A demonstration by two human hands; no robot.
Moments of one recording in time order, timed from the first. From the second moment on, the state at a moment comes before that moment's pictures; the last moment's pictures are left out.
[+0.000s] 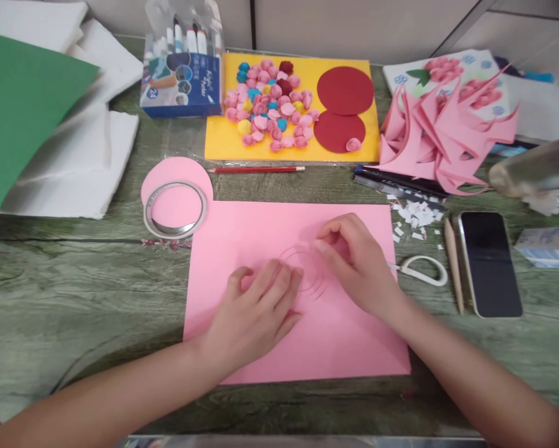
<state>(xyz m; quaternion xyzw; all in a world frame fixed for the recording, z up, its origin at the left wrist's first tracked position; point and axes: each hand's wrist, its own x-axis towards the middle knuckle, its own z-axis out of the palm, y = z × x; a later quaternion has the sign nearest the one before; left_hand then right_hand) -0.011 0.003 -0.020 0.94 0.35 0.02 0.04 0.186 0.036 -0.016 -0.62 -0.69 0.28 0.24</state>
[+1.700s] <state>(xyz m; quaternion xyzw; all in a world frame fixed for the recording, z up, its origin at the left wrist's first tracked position) 0.003 0.087 -0.011 0.79 0.43 0.17 0.40 0.193 0.044 -0.023 -0.56 -0.77 0.21 0.21</state>
